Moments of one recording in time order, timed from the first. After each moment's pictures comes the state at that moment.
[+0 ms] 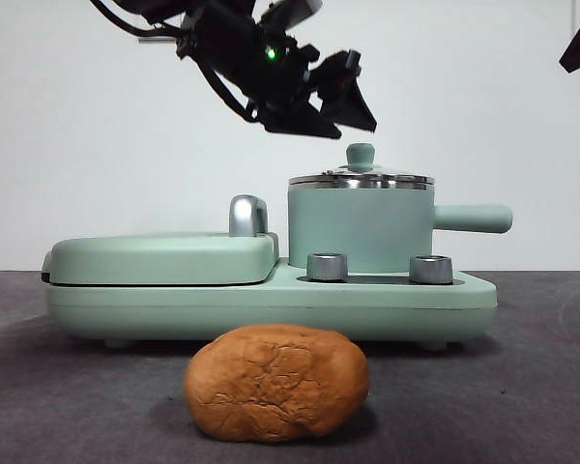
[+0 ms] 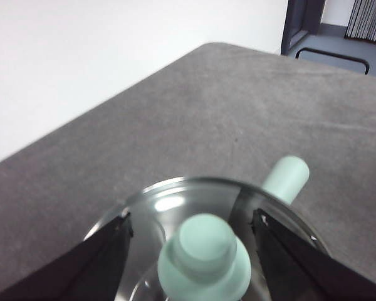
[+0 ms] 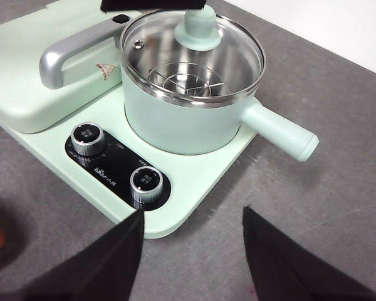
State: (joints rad) left arm -0.59 1.90 1.49 0.11 0.30 0.17; right arm 0.18 0.71 0.74 -0.53 -0.33 -0.31
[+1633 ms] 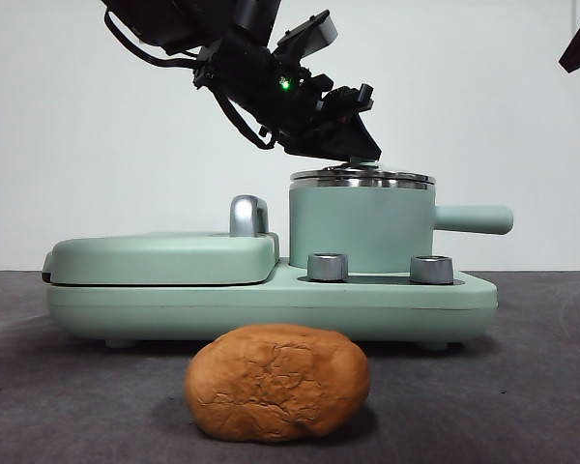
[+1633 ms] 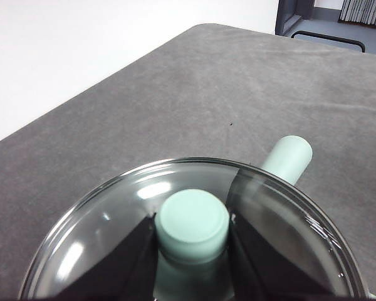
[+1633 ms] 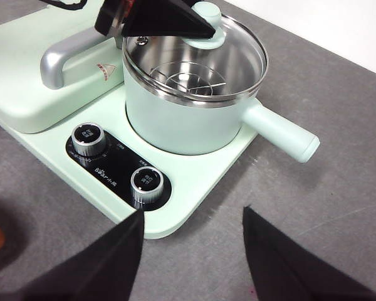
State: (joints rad) left arm -0.61 1.96 1.51 0.14 0.31 0.19; right arm 0.18 0.71 0.74 -0.53 -0.33 -0.31
